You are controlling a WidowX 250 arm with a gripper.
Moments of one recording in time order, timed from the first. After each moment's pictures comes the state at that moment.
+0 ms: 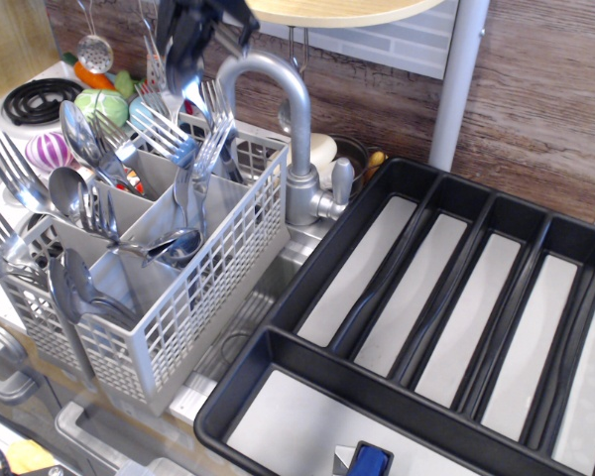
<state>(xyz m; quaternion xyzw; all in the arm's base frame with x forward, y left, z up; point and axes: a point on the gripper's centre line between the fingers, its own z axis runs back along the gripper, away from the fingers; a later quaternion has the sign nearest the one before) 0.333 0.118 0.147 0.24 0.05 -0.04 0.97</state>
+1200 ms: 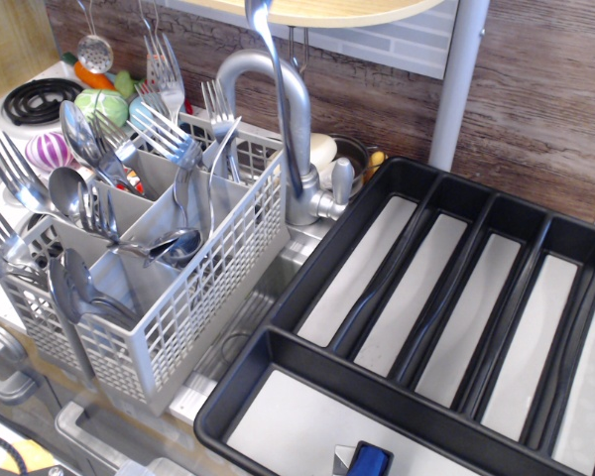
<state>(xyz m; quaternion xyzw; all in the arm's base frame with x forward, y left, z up) 0.311 0.036 0.205 0.19 0.15 0.07 0.97</state>
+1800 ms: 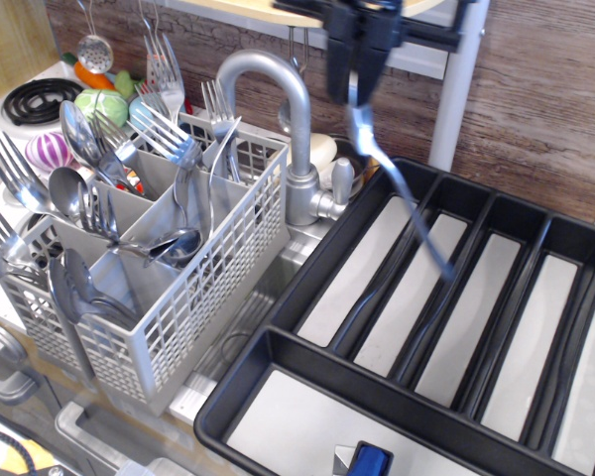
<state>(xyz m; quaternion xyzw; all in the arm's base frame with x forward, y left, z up) 0.292 -0.040 0.164 0.02 0.10 0.13 0.99</state>
